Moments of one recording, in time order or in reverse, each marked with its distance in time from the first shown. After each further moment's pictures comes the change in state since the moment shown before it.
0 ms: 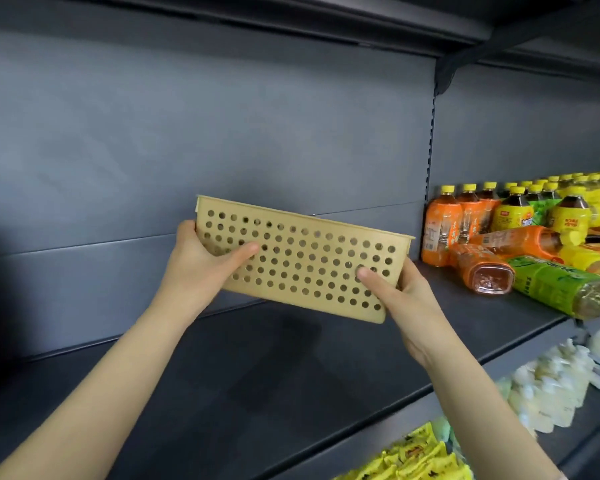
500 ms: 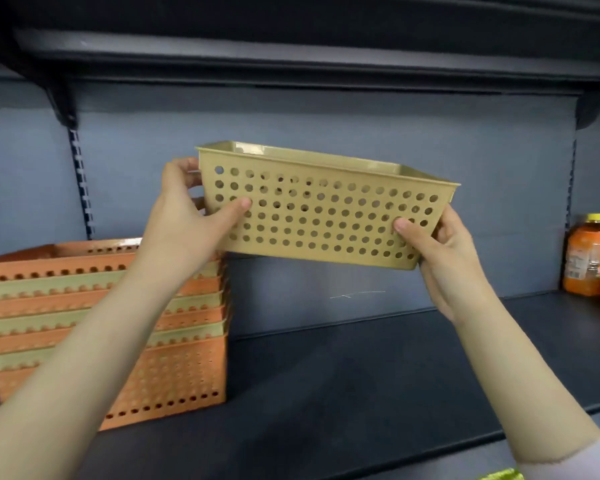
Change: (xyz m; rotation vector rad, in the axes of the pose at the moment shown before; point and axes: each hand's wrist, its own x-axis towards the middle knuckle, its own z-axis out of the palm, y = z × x) left_hand -0.048 0.046 -0.331 0.159 0.271 0.311; right_hand -0.072 -0.097 0.254 0.251 -0.169 -0.342
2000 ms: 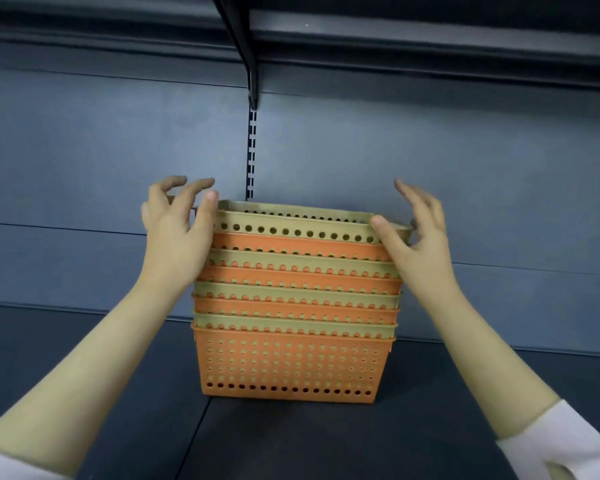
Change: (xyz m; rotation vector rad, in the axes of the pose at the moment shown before) left_hand 0.017 -0.163 -0.201 0.333 0.232 -0.018; right_hand 0.009 0.072 0.243 -0.543 -0.185 -0.265
